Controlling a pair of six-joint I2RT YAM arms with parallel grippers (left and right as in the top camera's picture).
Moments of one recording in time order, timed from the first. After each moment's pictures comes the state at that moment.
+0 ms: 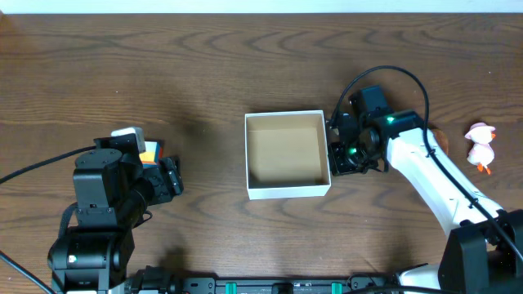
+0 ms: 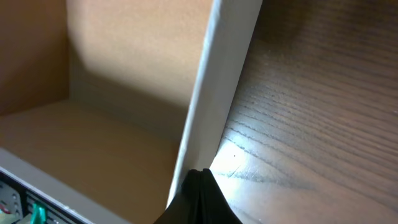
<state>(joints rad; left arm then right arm) -0.01 0.76 0.95 -0.97 0.10 -0.25 0.29 1.59 1.08 -0.92 -0.35 0.09</state>
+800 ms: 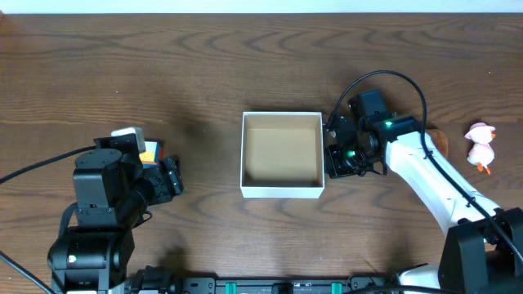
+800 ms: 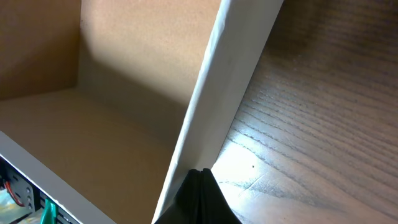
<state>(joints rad) -0.01 0.76 0.95 -0.97 0.10 -0.25 0.29 1.59 1.04 -0.87 -0.42 0.08</state>
